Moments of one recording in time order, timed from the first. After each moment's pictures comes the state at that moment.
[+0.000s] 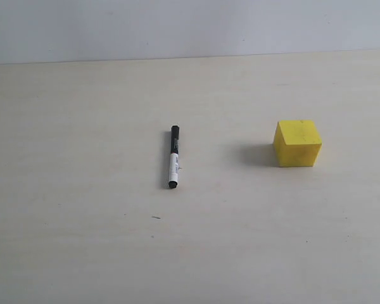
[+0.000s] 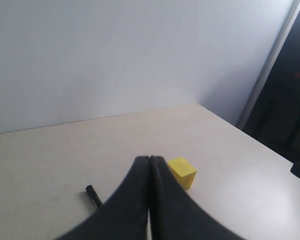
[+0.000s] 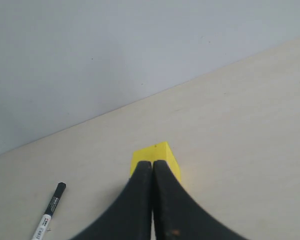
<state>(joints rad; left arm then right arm) -0.74 0.36 -0.62 0.07 0.46 -0.30 0.09 0.00 0.00 0.16 0.26 0.24</state>
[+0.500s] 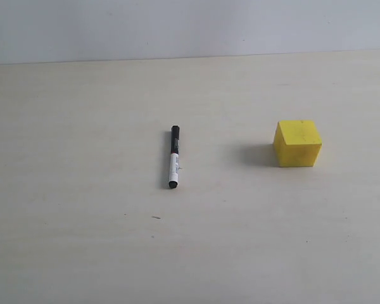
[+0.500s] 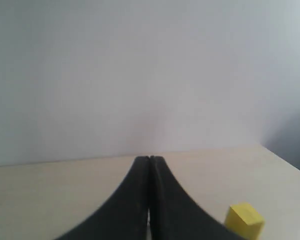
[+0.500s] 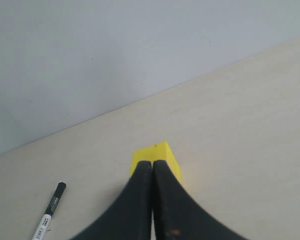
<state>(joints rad) -0.48 0.26 -0.62 0.07 0.47 -0.25 0.09 0.00 0.00 0.16 0.26 0.24</state>
